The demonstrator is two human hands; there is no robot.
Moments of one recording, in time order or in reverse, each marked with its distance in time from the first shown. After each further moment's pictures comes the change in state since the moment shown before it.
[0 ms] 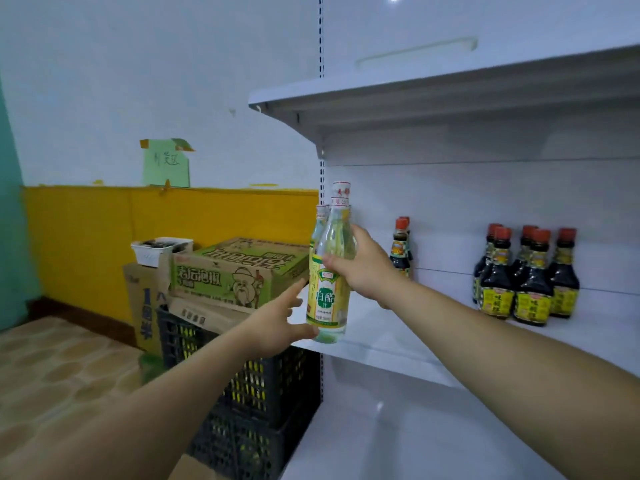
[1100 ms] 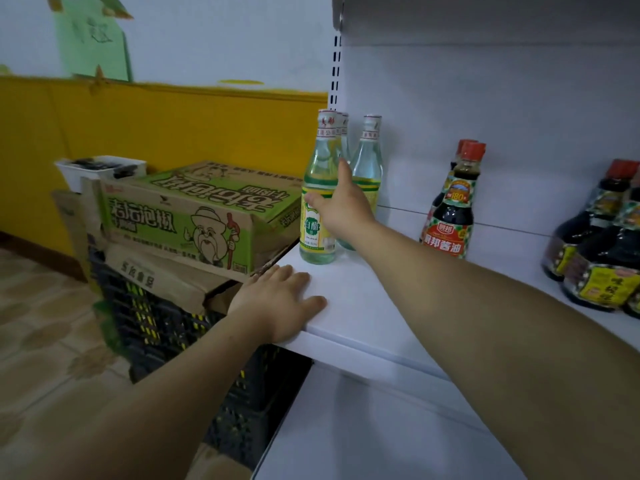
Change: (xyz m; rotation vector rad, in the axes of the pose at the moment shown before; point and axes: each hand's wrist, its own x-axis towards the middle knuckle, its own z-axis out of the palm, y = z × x) left_hand 0.166 -0.118 0.037 0.671 -0.058 -0.101; right_hand 0.218 0.148 0.090 -0.280 0.094 0.094
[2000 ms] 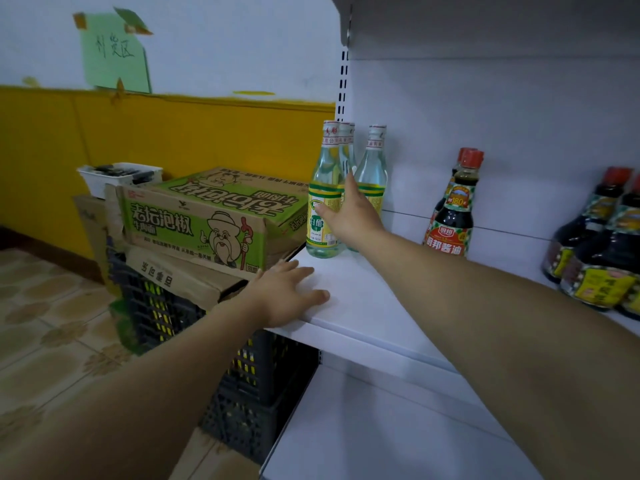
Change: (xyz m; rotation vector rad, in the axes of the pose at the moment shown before) left_hand -0.011 -0.008 -0.020 -0.225 -0.050 -0.019; right_hand -0.016 -0.003 -0.005 -0.139 -0.046 0.018
